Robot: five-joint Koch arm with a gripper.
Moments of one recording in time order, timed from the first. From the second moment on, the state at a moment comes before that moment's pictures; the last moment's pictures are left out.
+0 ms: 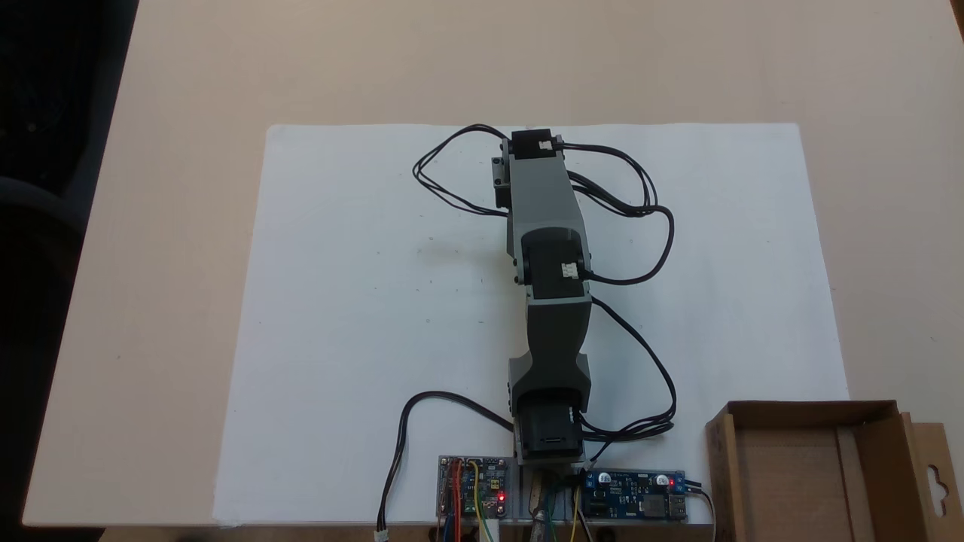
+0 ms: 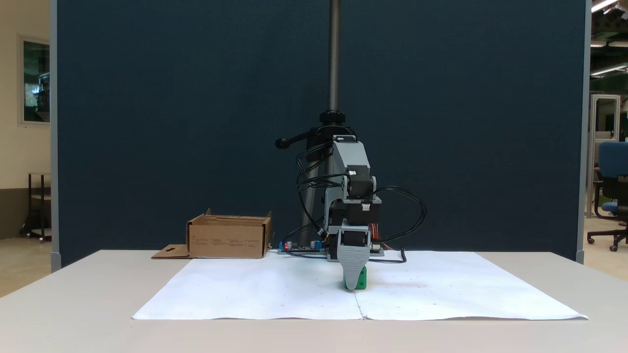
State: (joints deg) arm -4.4 73.5 99.9 44.5 11.3
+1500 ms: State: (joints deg) arm 20.1 89.4 95.5 36.7 11.2
